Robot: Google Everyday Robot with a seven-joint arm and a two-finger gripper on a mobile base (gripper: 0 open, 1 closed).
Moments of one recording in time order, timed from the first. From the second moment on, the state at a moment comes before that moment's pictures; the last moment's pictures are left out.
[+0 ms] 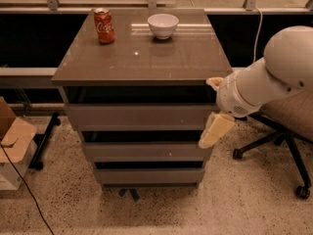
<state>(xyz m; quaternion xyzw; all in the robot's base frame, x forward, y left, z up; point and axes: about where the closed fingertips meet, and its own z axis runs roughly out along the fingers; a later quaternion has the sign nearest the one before) 0.524 -0.144 0.827 -0.61 0.74 0.04 0.29</state>
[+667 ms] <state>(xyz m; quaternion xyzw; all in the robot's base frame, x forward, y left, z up) 0.570 -0.140 0.756 -0.59 0.74 0.09 0.30</state>
